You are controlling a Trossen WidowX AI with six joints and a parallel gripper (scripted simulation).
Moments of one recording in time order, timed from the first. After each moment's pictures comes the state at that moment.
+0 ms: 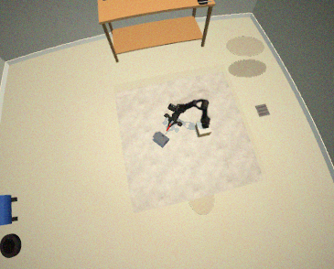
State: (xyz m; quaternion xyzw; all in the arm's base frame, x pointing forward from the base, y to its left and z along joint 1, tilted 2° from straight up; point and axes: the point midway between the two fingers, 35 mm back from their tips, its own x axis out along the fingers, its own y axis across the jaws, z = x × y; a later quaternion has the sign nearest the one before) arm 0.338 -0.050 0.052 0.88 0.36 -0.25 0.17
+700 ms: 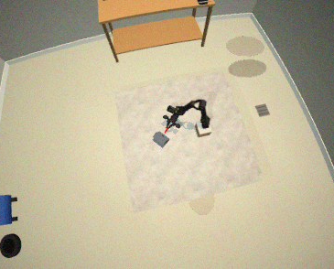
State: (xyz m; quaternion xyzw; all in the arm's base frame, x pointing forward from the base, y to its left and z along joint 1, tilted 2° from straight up) arm 0.355 -0.041 0.040 0.90 0.34 -0.24 0.14
